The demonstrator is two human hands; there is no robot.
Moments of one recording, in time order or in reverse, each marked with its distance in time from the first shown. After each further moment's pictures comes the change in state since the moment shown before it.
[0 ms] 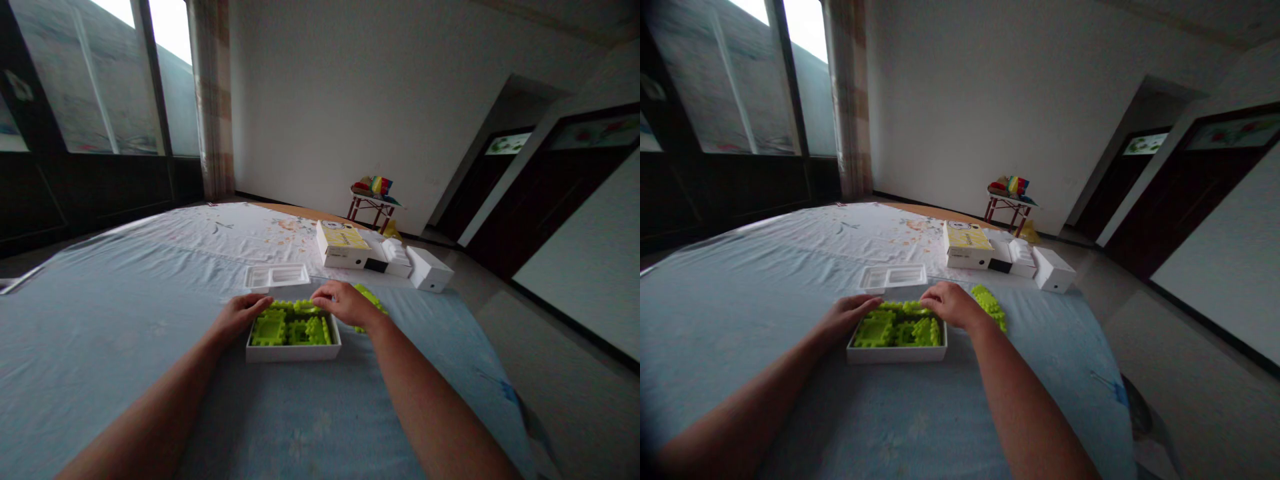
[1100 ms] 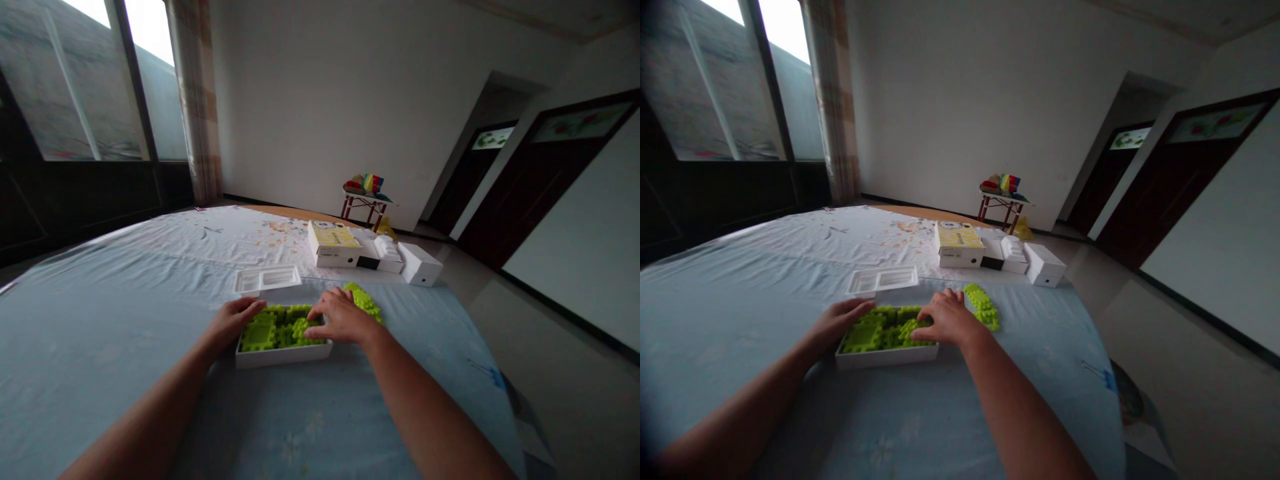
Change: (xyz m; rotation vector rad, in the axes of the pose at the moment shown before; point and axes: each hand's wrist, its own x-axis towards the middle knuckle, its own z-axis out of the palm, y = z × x) left_hand 0.000 0.006 0.010 -0.114 -0.022 -0.118; right_hand -0.025 -0.016 0.001 -0.334 -0.149 0.159
